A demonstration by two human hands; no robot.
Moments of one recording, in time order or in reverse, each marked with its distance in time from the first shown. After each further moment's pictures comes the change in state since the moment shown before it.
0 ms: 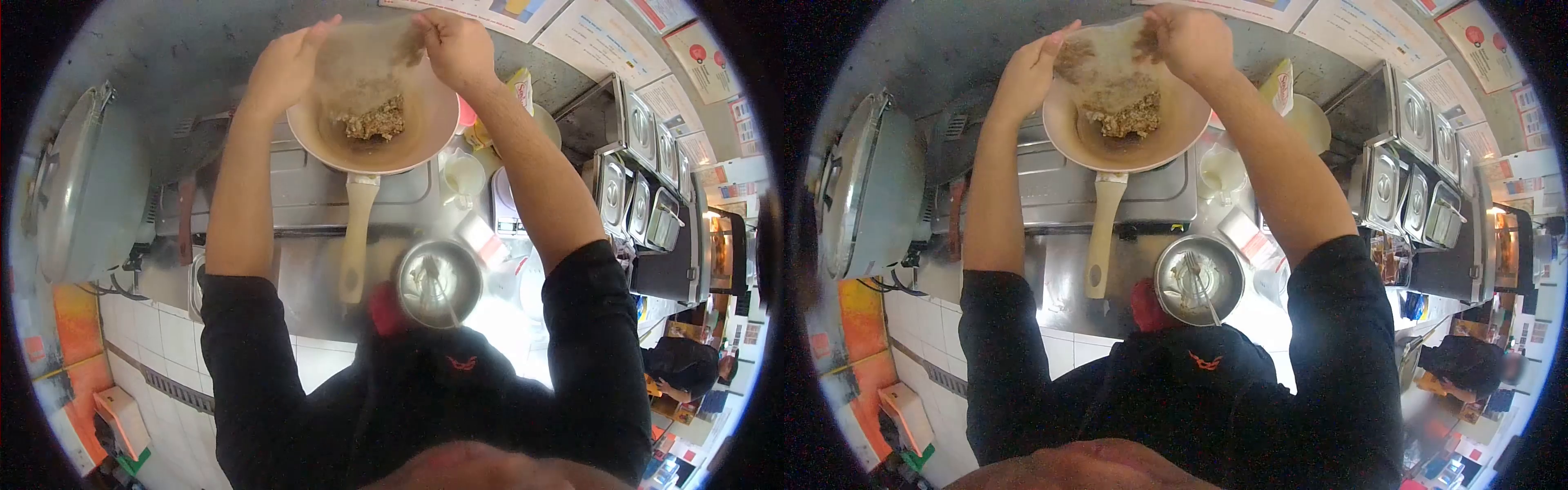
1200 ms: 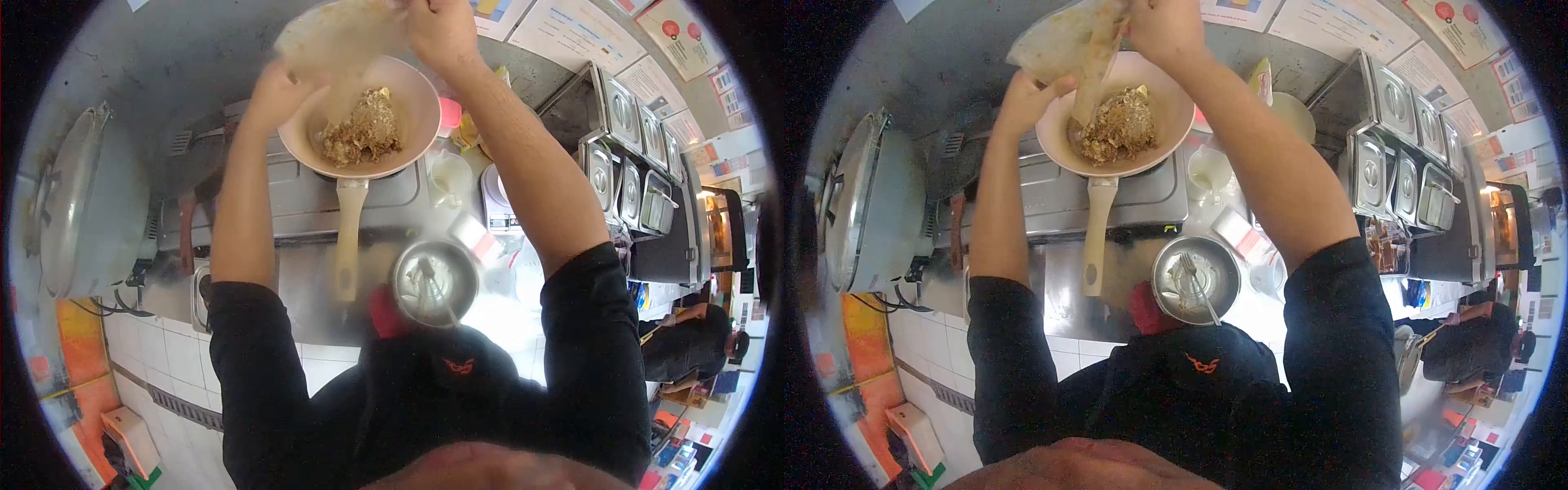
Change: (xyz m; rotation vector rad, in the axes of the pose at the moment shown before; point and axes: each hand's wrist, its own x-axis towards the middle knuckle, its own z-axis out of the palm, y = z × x) left_hand -0.006 -0.013 0.012 -0.267 -0.098 0.080; right_hand 0.024 -0.038 -0.040 0.544 0.118 0.198
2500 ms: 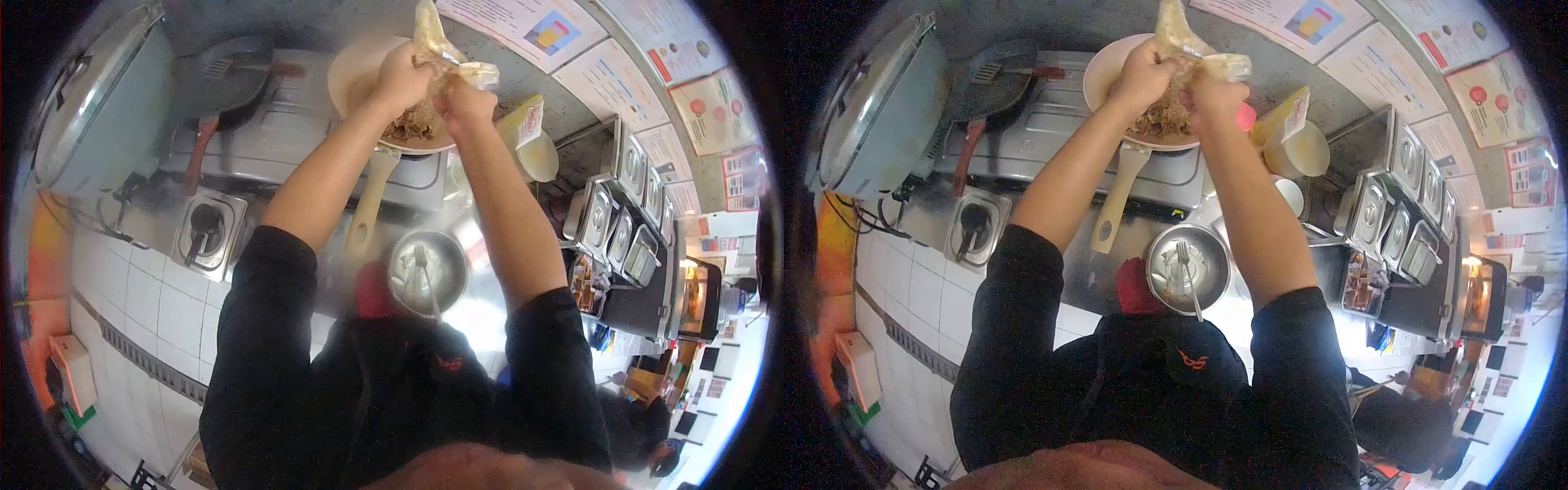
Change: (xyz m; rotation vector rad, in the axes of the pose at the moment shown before) left_hand -0.002 0.010 0.100 -0.481 0.456 -0.117; right_hand -0.083 0.061 0.050 0.586 0.087 0.899
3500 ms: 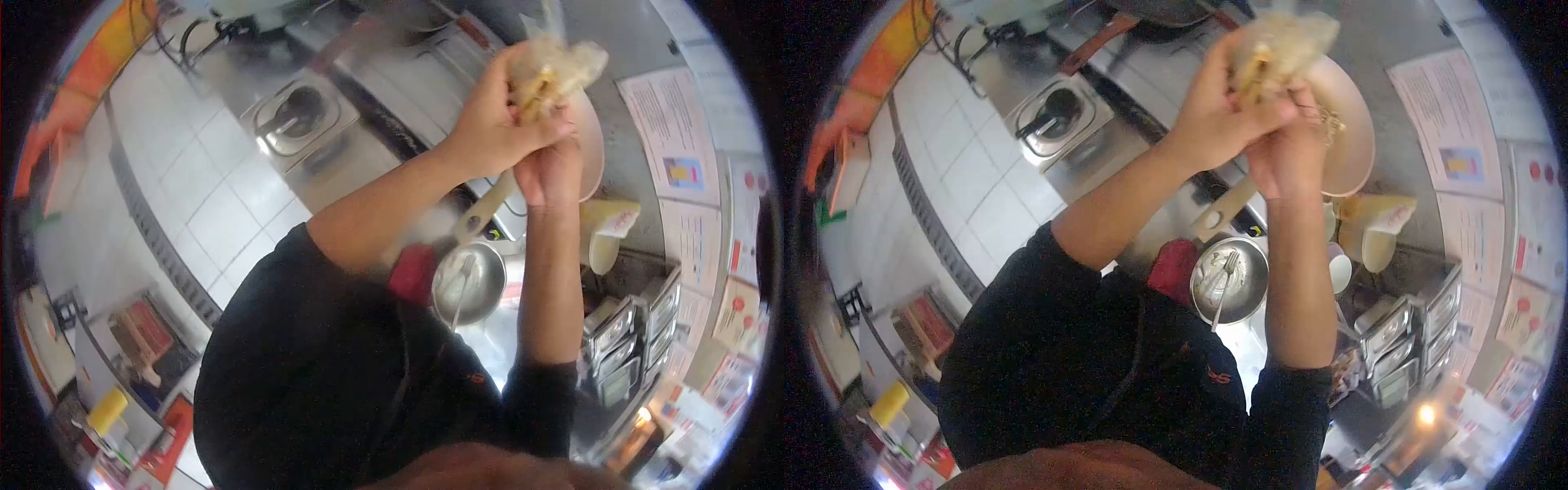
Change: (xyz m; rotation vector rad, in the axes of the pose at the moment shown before) left_hand -0.117 0.081 -0.087 -0.243 0.358 0.339; right_hand -0.121 0.016 0.088 0.325 -0.798 0.091
